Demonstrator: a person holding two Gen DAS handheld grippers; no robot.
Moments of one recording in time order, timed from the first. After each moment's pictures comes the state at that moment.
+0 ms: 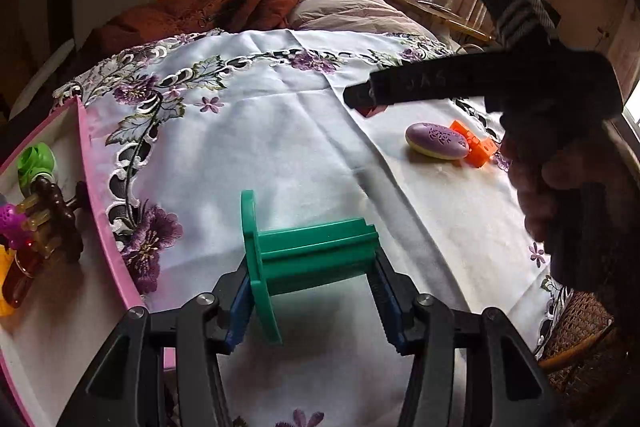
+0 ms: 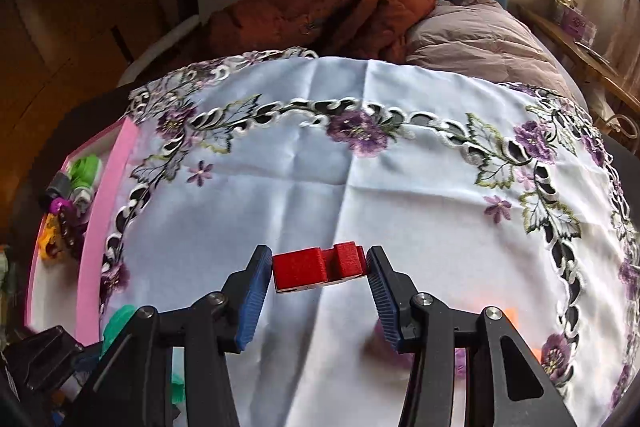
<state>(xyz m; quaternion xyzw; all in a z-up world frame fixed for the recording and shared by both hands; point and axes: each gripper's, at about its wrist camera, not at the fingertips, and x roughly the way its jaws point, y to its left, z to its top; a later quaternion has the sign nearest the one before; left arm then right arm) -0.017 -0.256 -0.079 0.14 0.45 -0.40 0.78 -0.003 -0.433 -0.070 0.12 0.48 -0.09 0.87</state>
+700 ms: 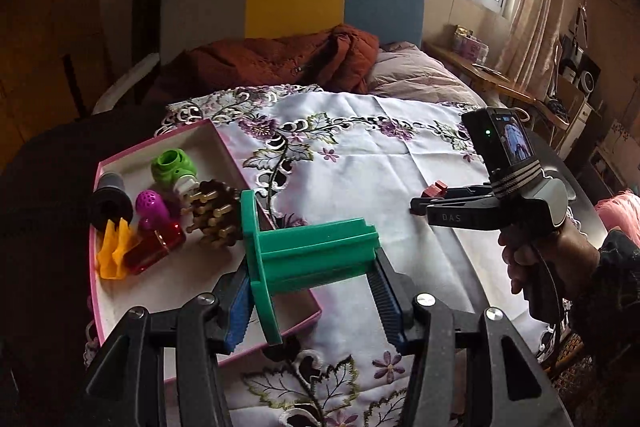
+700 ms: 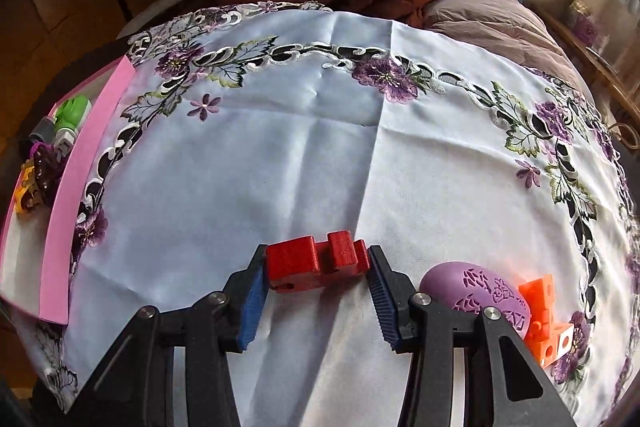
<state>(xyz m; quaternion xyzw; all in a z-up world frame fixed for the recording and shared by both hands) -0.013 -0.155 -0.015 0.09 0.40 -0.31 0.86 -0.002 -0.408 -0.106 0.08 0.52 -0.09 0.85</state>
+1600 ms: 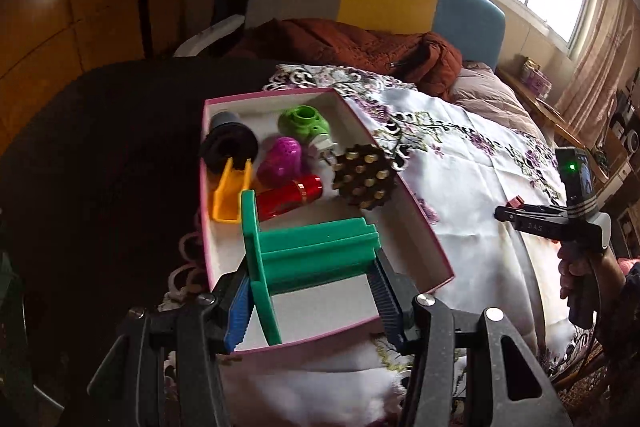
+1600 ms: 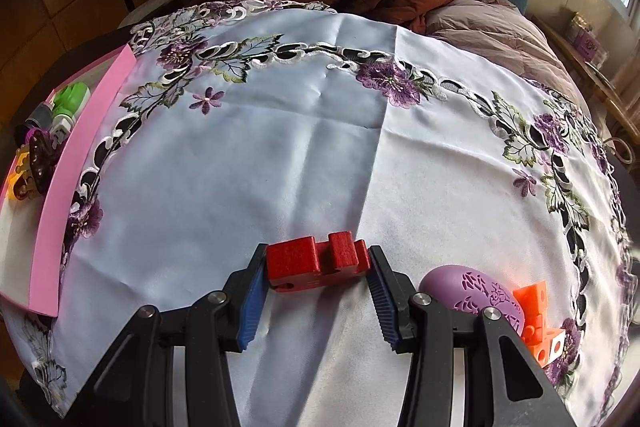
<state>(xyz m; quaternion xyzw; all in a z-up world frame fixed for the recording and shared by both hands) 0.022 -0.041 -0.032 0.02 0.44 -0.20 0.87 -0.001 -0.403 -0.105 0.05 0.52 -0.10 0.85</state>
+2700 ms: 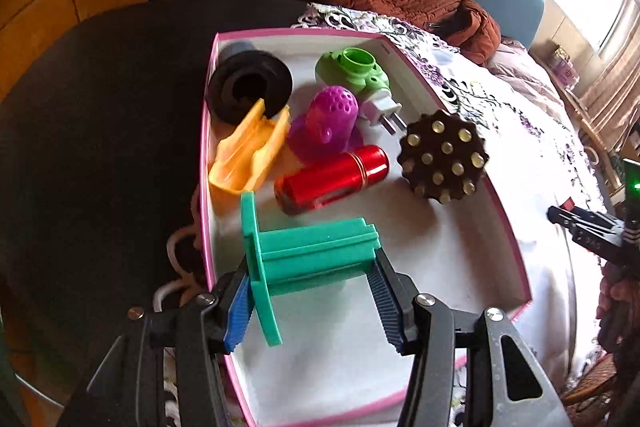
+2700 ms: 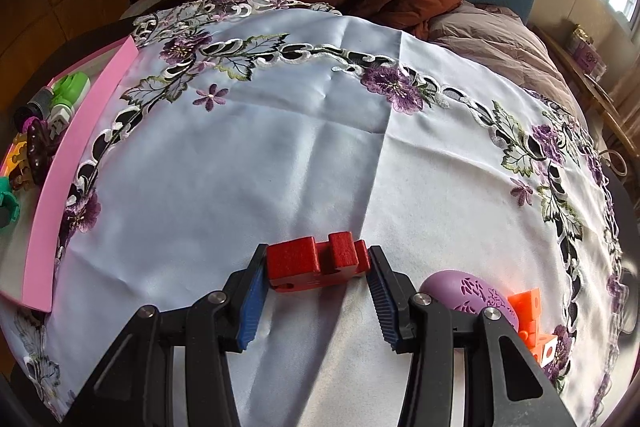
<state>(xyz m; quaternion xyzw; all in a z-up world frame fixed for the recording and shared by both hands) 0.085 -0.051 -0.090 0.02 0.52 -0.18 0.84 0.000 -0.399 -0.105 0.03 0.52 -0.10 0.85</state>
